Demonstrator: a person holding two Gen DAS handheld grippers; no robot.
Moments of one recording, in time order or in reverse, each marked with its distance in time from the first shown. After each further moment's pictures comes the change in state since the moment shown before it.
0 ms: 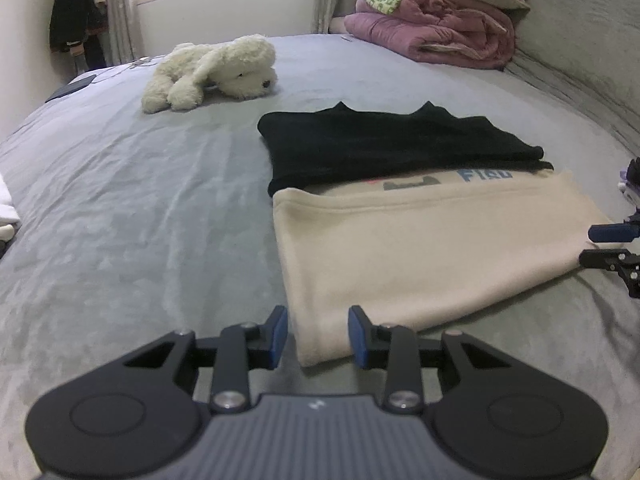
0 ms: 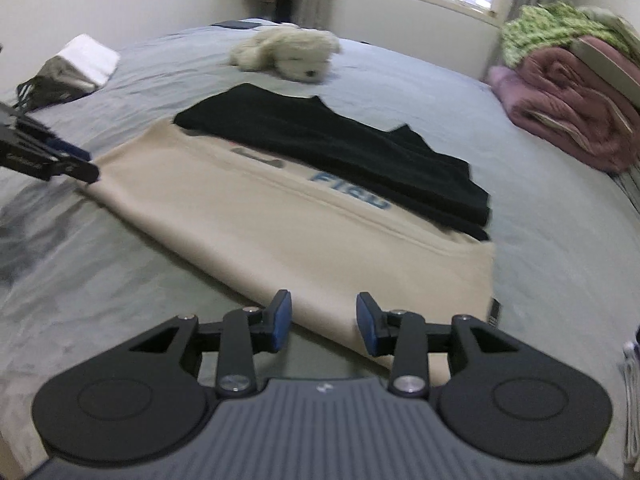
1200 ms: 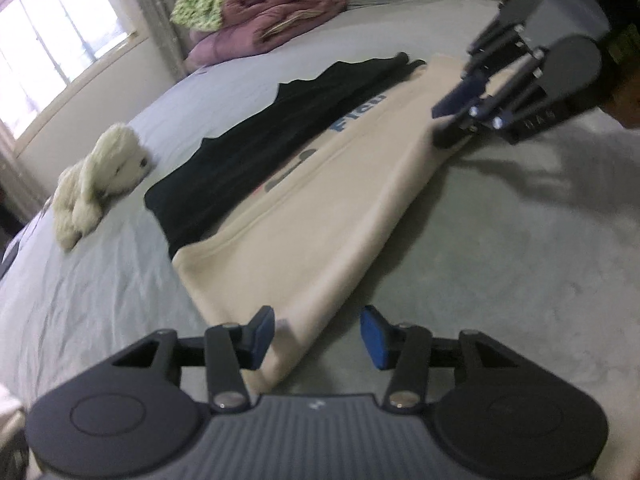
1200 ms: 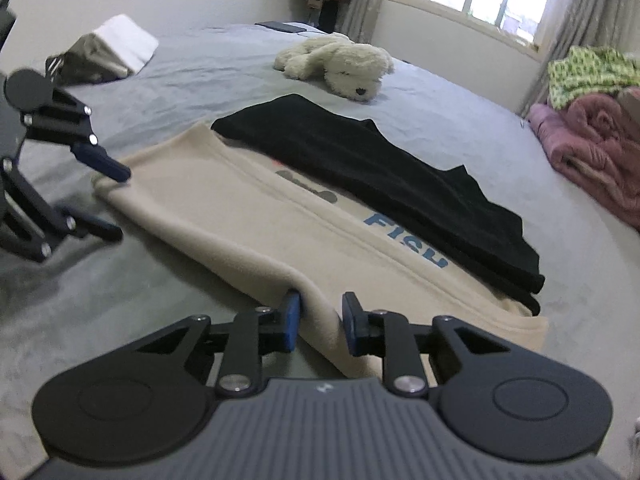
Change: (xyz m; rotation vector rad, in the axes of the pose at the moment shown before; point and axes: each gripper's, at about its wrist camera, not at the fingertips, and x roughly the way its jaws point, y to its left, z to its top) left arm 0.006 -0.057 -0.016 0.626 -0.030 -0.070; right arm 0.030 0.023 0.029 -0.091 -0.023 0.050
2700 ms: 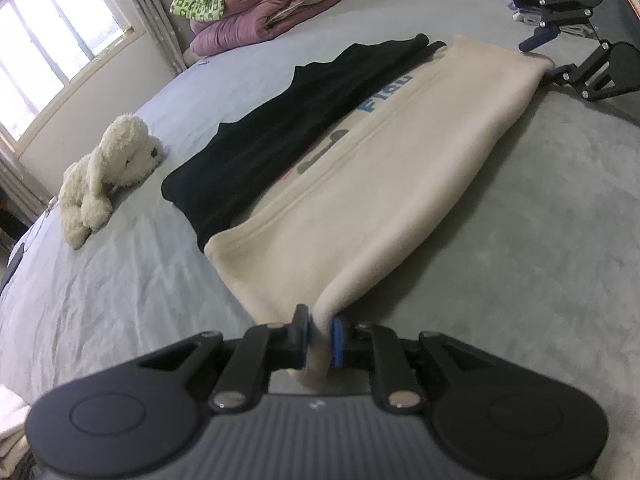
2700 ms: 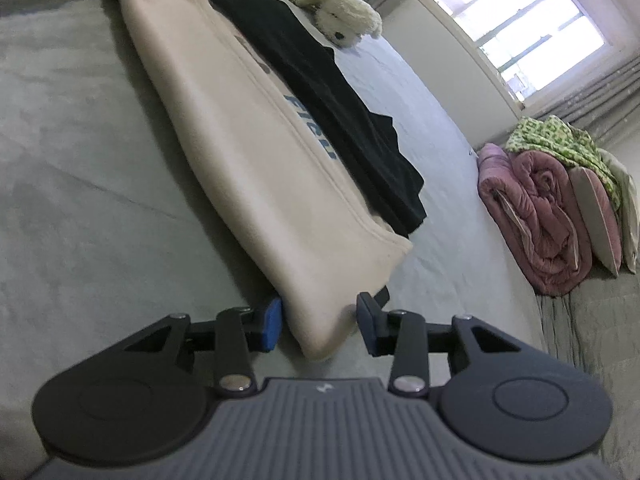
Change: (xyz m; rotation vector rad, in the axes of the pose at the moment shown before) left arm 0.008 0.033 -0.007 0.000 0.043 0.011; right arm -0.024 -0.041 -0.082 -0.442 0.125 -0.297
